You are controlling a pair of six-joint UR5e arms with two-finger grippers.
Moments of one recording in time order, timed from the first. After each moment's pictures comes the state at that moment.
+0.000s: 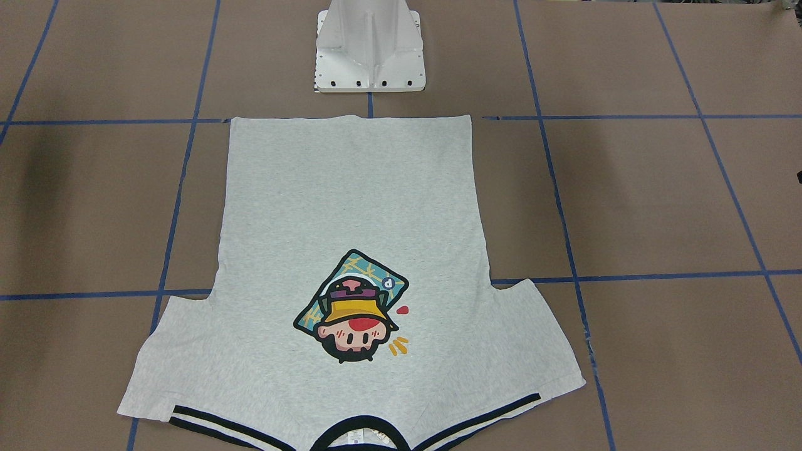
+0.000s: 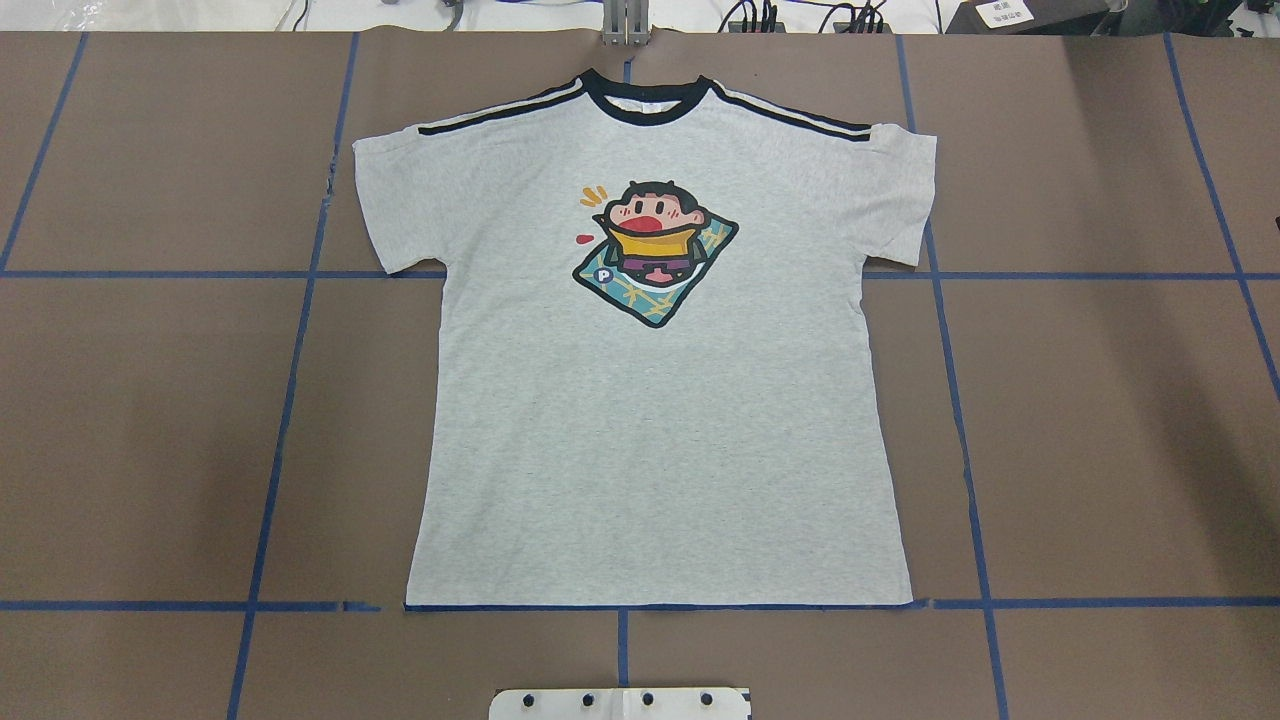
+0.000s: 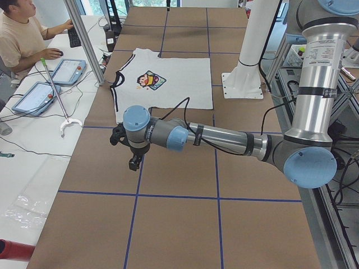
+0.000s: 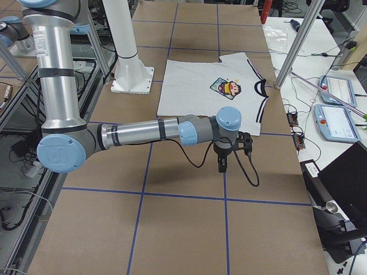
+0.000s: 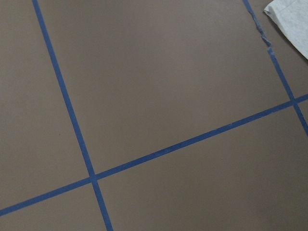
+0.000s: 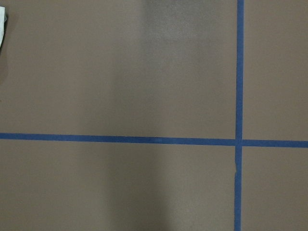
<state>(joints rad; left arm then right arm) -1.50 -1.64 -1.64 -1.72 -2.44 0.02 1.44 -1.50 1.66 -1.49 2.37 0.25</state>
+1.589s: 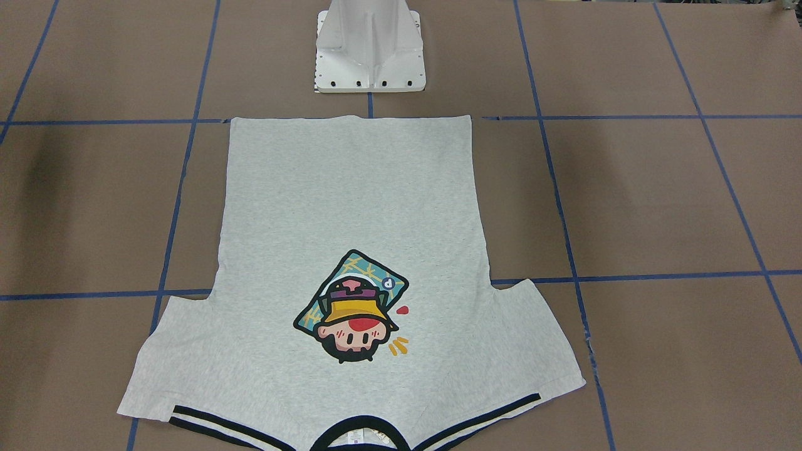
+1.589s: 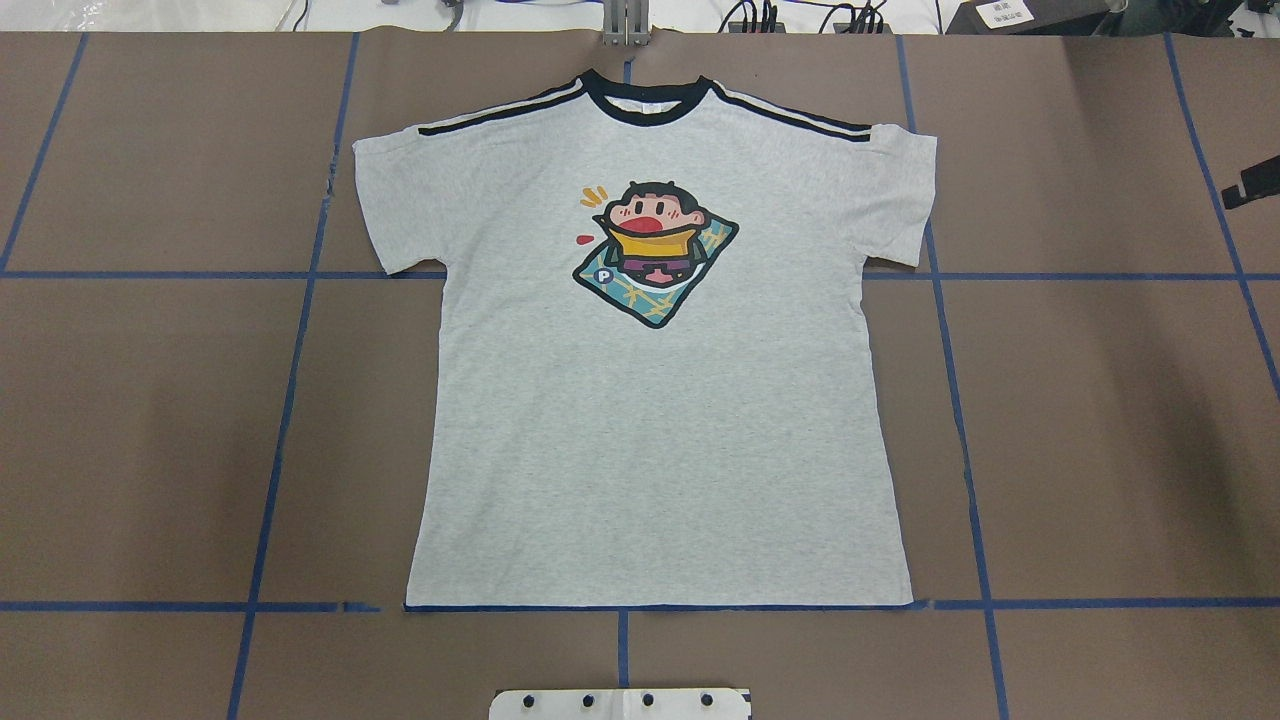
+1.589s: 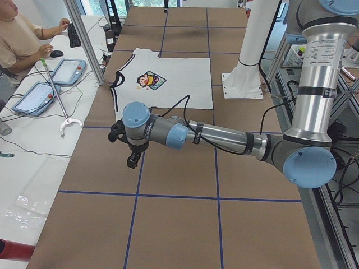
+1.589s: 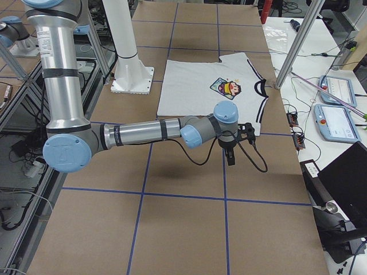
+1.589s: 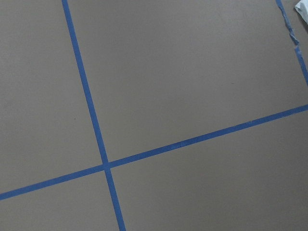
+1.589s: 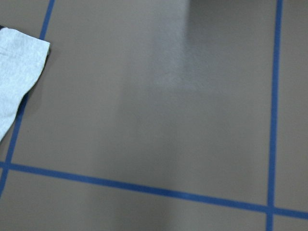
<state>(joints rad) -1.51 -1.65 -1.67 -1.72 -2.43 0.02 1.35 -1.44 1.57 -1.18 2.30 0.38</state>
